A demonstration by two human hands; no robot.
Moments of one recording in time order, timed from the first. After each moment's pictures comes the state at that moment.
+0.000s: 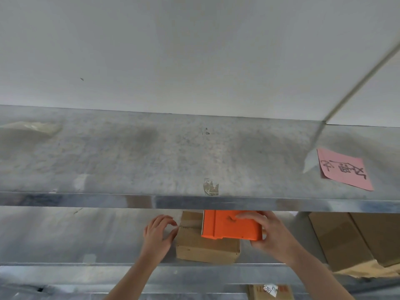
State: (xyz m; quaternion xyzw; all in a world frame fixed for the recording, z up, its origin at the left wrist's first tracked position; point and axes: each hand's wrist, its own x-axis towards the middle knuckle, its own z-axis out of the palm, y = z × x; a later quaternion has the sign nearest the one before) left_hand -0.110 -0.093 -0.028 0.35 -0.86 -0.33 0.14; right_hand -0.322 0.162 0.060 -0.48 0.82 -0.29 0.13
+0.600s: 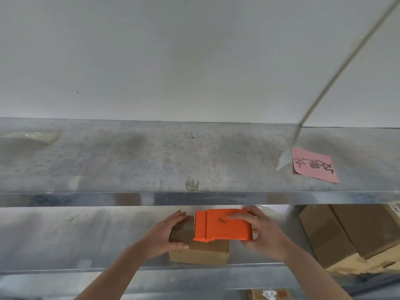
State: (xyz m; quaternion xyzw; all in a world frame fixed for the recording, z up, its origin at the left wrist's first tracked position) left_hand -0.123 -0.093 0.028 0.14 -0.90 -0.40 -0.04; right_hand -0.324 0.172 0.073 -0.52 0.79 -0.30 0.14
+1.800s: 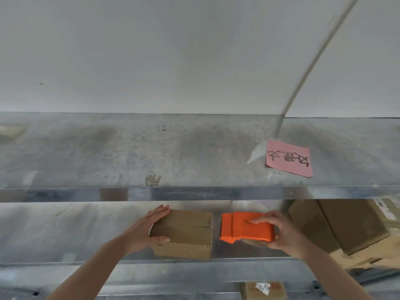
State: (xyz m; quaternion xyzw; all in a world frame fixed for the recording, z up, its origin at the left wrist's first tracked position) left_hand -0.129 -0.084 0.028 0.17 -0.91 -0.36 -0.08; right_hand -0.396 0.263 0.044 -0.42 0.81 -0.33 0.25
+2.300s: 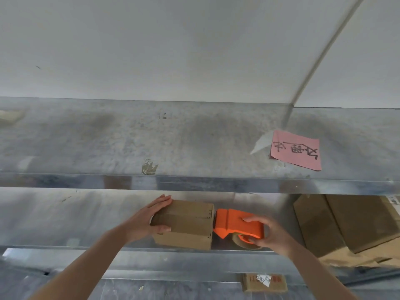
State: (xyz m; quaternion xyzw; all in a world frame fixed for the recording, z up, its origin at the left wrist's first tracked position) left_hand -0.131 -0.080 0.032 0.18 -0.90 -0.39 -0.07; right_hand -0.386 0.246 -0.008 -0.34 0.79 -0.38 0.35
